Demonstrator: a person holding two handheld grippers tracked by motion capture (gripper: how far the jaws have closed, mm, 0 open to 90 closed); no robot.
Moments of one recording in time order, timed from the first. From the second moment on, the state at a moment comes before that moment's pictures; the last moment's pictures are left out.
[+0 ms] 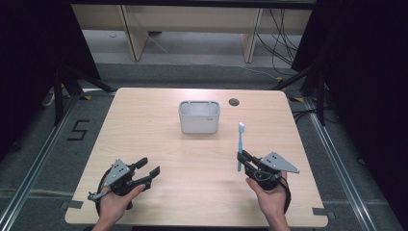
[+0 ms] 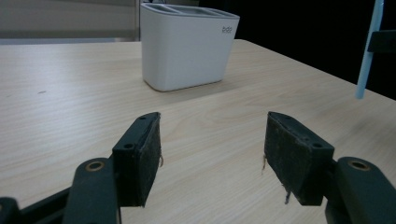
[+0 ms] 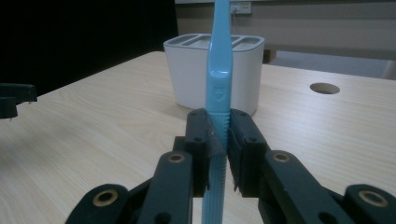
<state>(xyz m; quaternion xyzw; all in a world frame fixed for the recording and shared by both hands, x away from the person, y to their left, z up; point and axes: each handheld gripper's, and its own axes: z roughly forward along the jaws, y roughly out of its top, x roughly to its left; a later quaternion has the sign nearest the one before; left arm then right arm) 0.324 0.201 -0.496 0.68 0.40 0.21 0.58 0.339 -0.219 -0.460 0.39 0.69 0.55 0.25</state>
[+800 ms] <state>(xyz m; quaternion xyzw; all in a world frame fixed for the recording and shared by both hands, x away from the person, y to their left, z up) 0.336 0.172 -0.469 0.69 0.35 0.19 0.61 0.343 -0.192 -0.459 0.36 0.70 0.57 0.25</state>
